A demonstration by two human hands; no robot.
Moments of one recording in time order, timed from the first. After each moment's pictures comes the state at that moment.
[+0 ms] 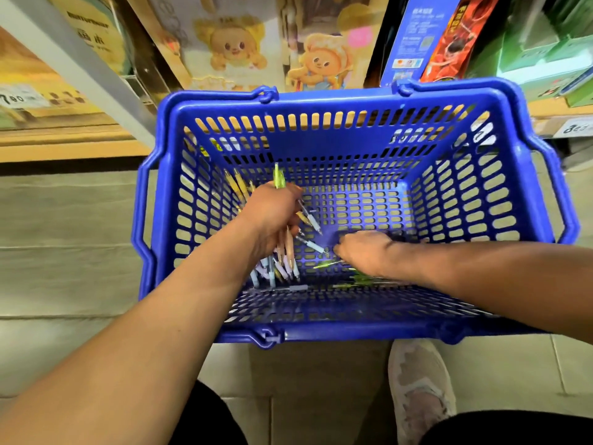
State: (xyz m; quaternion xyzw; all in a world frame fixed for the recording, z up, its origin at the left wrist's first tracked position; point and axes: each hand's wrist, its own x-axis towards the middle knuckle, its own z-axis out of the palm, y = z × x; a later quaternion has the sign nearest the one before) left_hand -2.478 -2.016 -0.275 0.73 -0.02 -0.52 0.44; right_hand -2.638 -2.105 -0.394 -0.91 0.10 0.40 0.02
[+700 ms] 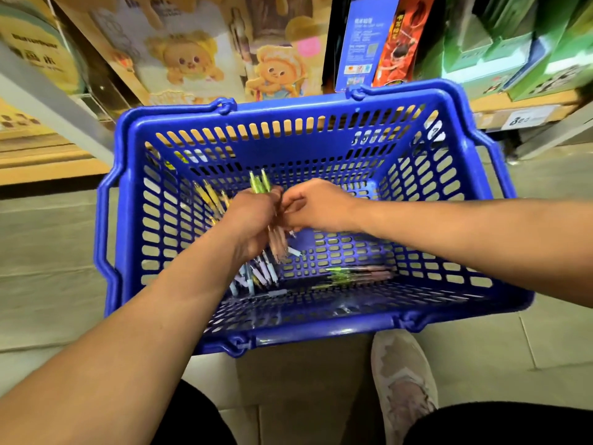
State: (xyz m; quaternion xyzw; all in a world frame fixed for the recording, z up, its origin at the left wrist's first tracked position) left_hand -2.495 -2.034 -0.271 0.64 0.05 -0.56 0.52; right_hand -2.596 -2.133 -0.315 -0.74 0.30 0.07 0.59
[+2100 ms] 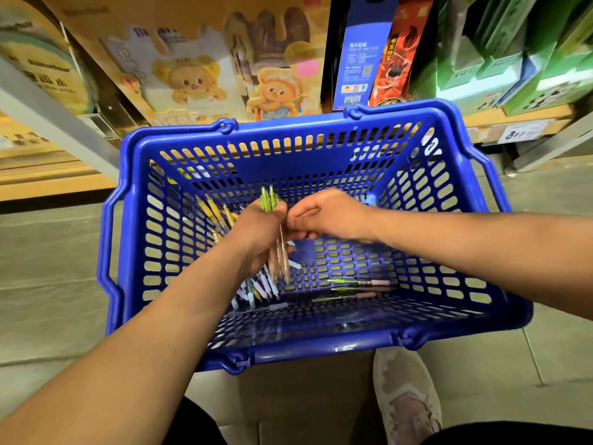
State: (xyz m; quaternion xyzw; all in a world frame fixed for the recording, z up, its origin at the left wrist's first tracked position) left_hand -2.497 -2.028 -0.279 0.71 -0.06 -0.55 0.44; right_hand -2.612 -2.146 -0.321 -0.69 0.32 0.05 0.65
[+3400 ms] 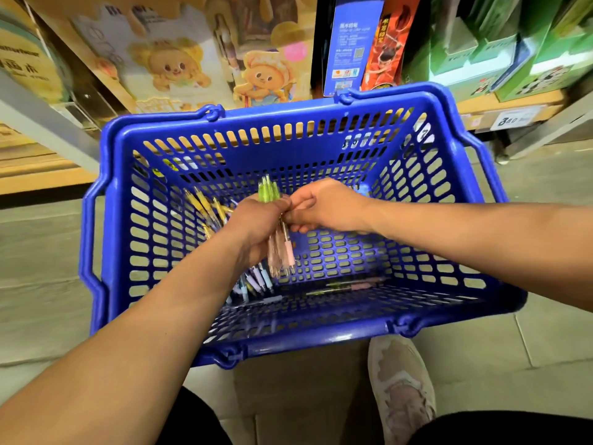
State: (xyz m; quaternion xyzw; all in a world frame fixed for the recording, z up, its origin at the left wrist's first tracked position) left_hand -2.508 -2.039 -0.277 0.70 -0.02 -0.57 0.44; right_hand -2.619 -2.151 -0.322 -0.66 0.32 0.06 0.68
